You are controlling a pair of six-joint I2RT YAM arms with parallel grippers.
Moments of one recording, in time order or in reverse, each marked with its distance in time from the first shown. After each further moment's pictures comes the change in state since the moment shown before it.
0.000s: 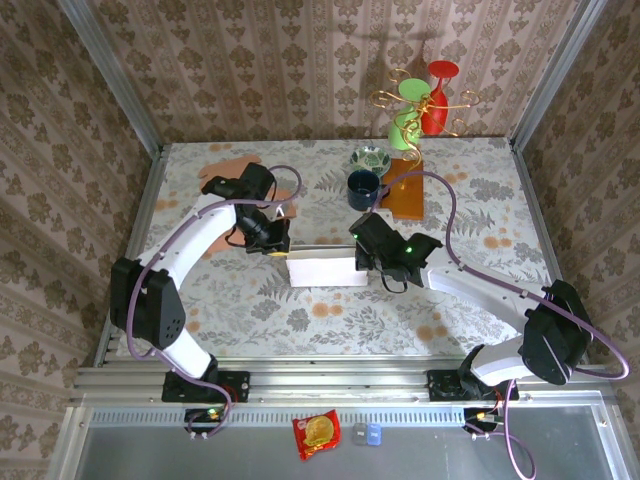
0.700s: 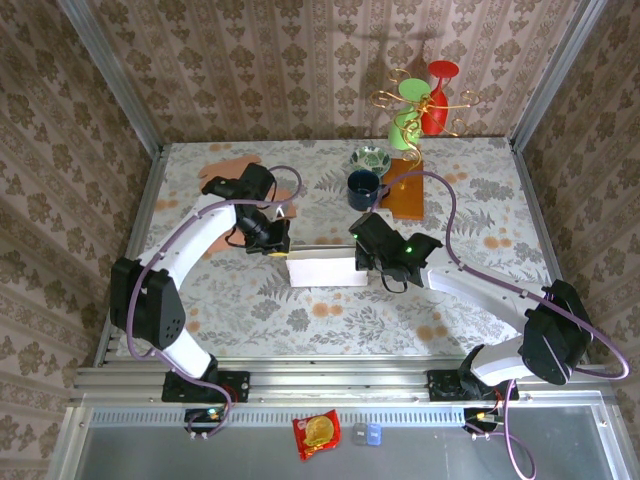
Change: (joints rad) left arm 0.000 0.000 -0.006 0.002 -0.001 0.005; right arm 0.000 0.000 0.001 -0.001 0.000 0.000
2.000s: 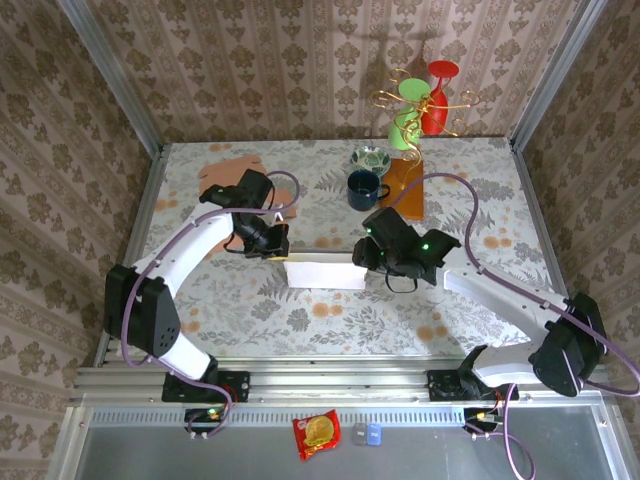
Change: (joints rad) left arm -0.008 -0.055 -0.083 0.068 -0.001 -0.010; right arm -0.066 -0.100 0.023 -0.102 -0.247 0.282
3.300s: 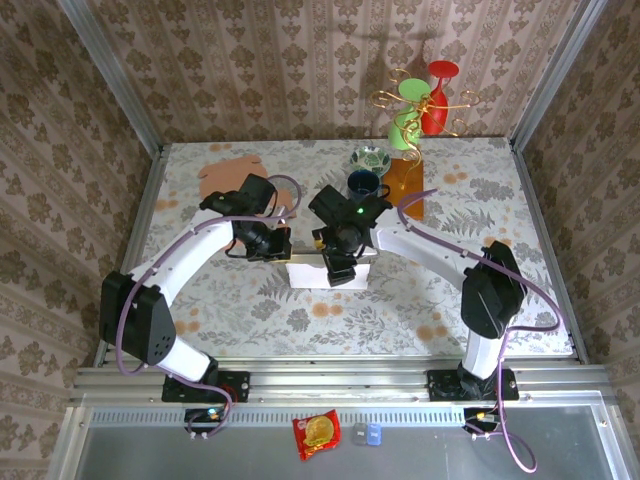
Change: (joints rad) left arm -0.032 -0.046 -0.051 0.059 -0.024 -0.033; right arm 0.076 0.499 0.484 -0.237 -0.235 1.124
